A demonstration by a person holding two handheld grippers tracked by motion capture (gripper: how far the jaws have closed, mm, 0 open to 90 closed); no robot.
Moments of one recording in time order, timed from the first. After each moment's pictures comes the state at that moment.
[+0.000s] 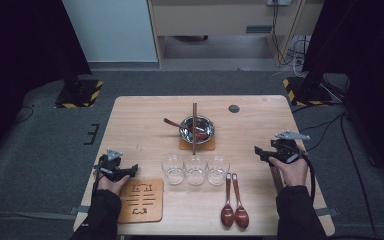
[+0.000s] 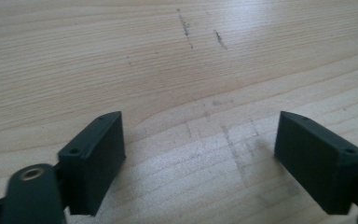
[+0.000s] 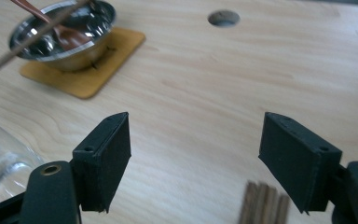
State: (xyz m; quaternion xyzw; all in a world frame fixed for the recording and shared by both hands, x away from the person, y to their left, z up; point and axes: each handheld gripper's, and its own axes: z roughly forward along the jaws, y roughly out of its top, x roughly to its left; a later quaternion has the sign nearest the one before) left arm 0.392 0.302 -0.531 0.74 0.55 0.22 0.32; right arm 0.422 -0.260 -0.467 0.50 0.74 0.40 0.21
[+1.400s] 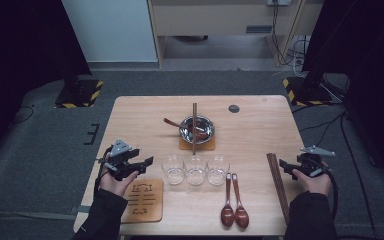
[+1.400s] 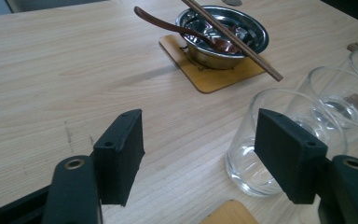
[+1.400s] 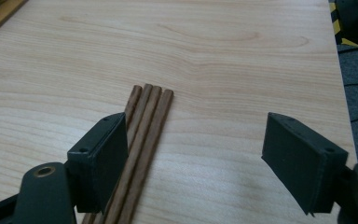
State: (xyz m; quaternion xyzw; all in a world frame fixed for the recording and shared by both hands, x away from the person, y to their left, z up) left arm 0.366 0.244 -0.442 0.76 0.45 0.18 0.43; right arm 0.397 -0.338 -0.511 0.57 0.71 0.35 0.22
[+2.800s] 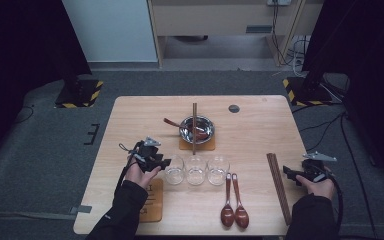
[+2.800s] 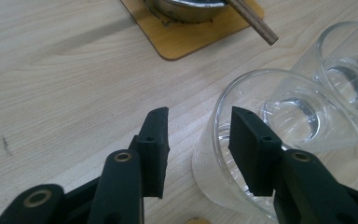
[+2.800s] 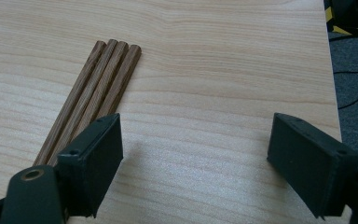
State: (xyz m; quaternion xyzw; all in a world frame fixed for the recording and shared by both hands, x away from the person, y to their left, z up) left arm 0.404 0.184 -0.464 0.82 0.45 0.11 0.33; right arm 0.390 -0.354 -0.533 0.58 0.72 0.33 0.22
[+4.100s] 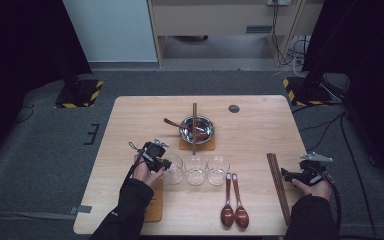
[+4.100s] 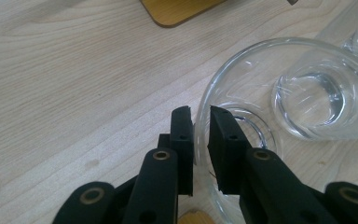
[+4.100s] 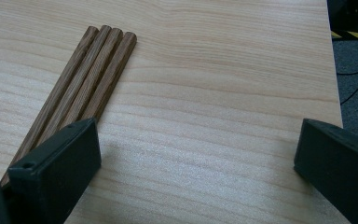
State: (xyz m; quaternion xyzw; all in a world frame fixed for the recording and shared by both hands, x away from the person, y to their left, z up) left arm 0.411 0.168 -0.473 0.84 0.46 0.09 0.27; right arm 0.392 -0.350 -0.539 0.57 0.73 0.30 0.23
